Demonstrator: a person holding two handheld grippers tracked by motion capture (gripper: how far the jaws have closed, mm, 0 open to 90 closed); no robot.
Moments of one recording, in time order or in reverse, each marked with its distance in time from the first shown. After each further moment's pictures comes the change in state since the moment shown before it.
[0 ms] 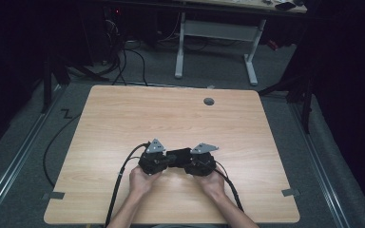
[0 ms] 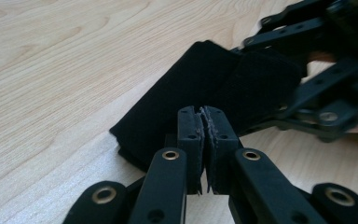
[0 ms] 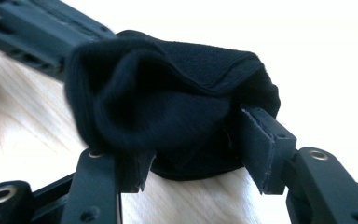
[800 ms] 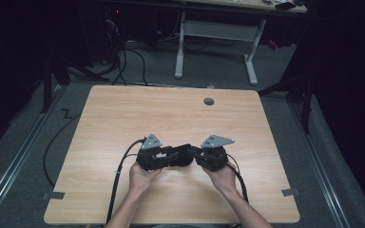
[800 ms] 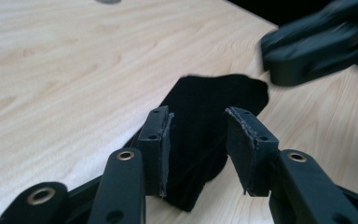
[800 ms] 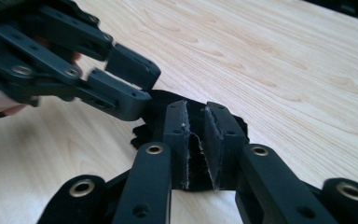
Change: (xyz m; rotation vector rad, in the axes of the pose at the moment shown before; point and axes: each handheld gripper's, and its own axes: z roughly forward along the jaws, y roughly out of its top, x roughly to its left) left arm 0.001 0.019 -0.017 -0.114 0.002 -0.038; right arm -0.004 0.038 -0.063 -0.097 0.050 -0.058
